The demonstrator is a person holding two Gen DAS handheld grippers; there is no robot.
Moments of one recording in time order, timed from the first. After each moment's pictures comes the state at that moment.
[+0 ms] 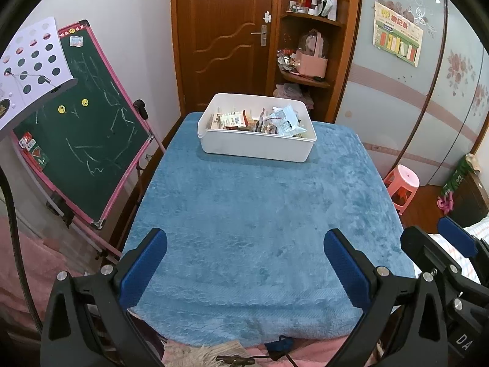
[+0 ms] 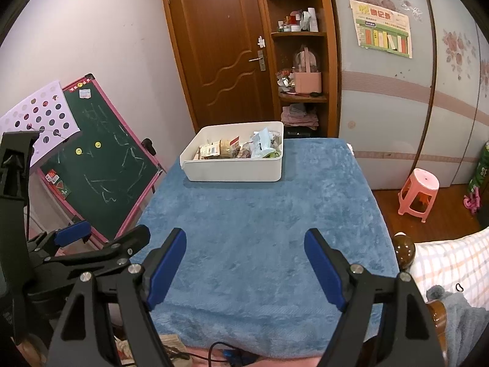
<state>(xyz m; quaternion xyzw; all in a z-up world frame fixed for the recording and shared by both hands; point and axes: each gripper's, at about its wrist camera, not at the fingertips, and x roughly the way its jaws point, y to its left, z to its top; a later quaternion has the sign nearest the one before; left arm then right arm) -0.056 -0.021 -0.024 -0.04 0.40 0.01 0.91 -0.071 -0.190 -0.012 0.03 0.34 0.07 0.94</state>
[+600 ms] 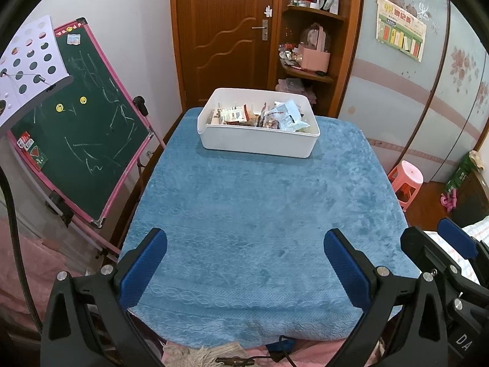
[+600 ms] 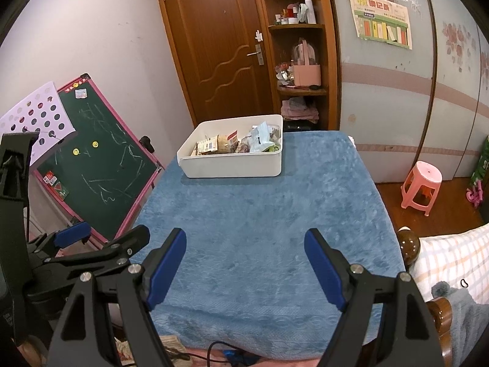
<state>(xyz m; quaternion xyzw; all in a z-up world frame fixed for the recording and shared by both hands) -0.042 -0.025 -0.031 -0.03 0.41 0.02 0.91 -0.057 -0.192 -0.024 0.04 0.35 0.07 0.93</state>
